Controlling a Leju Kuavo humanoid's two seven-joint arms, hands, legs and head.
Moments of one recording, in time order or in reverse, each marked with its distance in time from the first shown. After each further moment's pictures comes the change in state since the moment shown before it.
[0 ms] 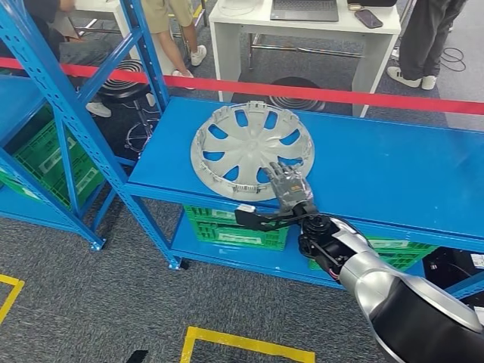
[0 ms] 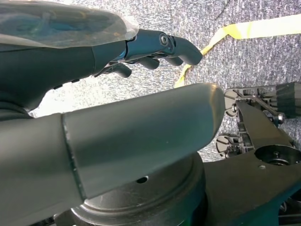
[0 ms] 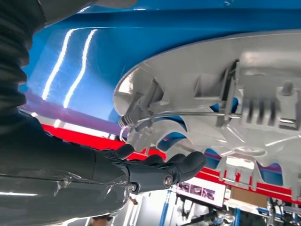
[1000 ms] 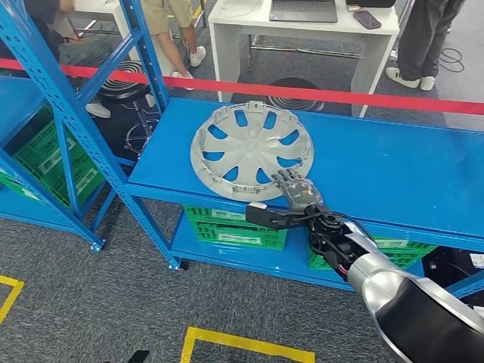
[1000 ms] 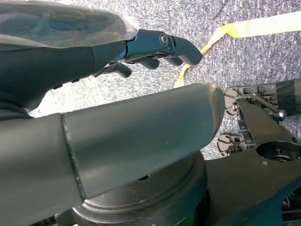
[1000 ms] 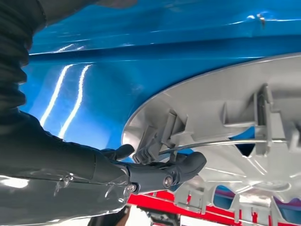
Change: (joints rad) left arm -0.002 0.000 -0.015 0.000 -0.004 -0.008 -0.002; right arm 0.014 -0.028 -0.087 0.023 -0.158 0.098 -0.135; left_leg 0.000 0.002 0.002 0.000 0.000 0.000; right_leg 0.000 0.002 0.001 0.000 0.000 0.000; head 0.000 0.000
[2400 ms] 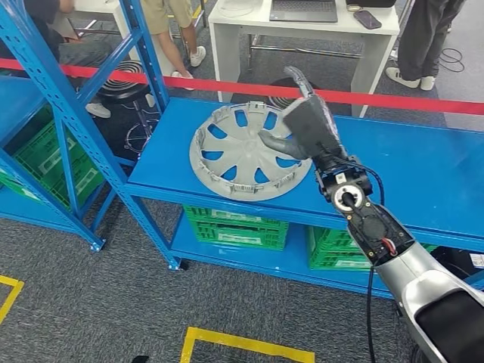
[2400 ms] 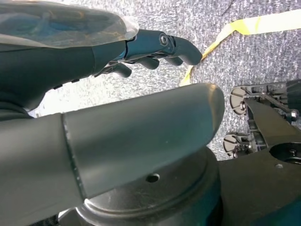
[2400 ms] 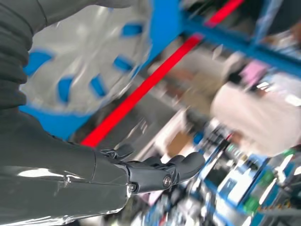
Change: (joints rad) left arm 0.015 -0.006 0.000 0.000 0.009 0.015 0.006; right arm 0.055 -0.159 -0.295 -0.814 -0.581 -0.041 -0.083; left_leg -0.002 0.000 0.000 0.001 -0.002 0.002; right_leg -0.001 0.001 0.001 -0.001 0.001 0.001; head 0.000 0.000
